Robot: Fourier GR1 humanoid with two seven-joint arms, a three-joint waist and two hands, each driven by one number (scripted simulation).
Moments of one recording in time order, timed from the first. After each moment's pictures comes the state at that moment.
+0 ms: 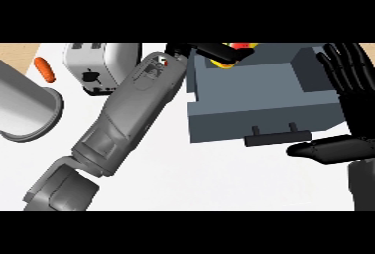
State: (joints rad) left arm -1.33 0.00 -0.16 -0.41 0.25 0.34 -0.26; right arm -0.30 -0.22 -0.15 -1.81 -0.12 0.21 0.07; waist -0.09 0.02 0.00
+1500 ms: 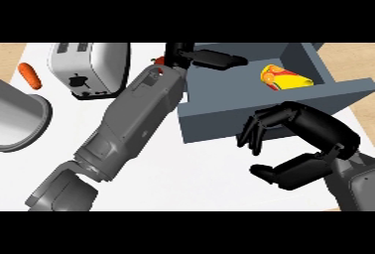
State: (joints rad) left arm -1.27 0.00 -0.27 -0.40 0.60 0.29 -0.47; right arm -0.37 -0.33 0.15 -1.77 -0.22 0.62 0.19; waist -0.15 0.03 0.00
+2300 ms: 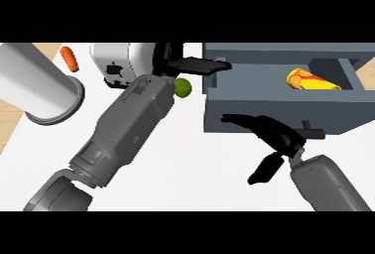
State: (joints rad) left arm -1.17 0.02 -0.23 -0.45 0.67 0.24 -0.56; right arm -0.35 -0.33 0.34 -1.38 0.41 0.43 -0.03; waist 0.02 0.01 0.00
